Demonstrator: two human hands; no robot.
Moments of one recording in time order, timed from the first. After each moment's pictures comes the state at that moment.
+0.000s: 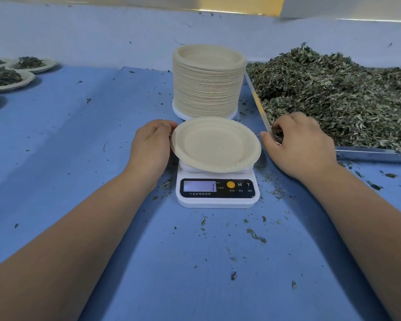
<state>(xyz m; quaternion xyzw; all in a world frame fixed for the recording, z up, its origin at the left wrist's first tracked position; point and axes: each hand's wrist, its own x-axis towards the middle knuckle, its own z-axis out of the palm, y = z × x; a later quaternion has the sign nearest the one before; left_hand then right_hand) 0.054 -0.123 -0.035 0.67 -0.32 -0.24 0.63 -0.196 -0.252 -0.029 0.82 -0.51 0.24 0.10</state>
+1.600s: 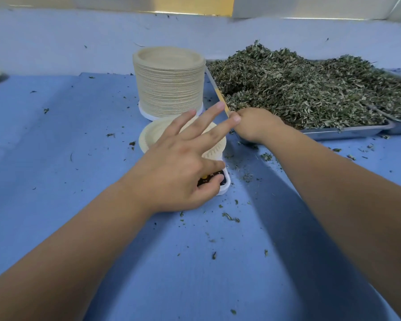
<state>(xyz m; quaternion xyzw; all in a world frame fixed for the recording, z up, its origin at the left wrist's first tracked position) -0.011 -0.089 -0.005 0.42 -0.87 0.19 0.19 -0.180 -0.293 -0.005 0.82 -0.57 0.04 -0.07</state>
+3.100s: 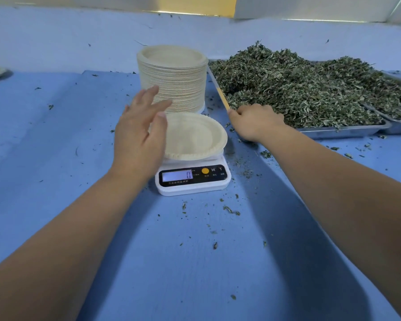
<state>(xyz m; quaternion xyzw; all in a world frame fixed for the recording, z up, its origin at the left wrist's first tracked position) 0.026 -0.102 -0.016 0.59 -0.58 -0.04 0.56 -0.181 -0.285 -0.007 0.80 -0.60 0.08 -0.01</state>
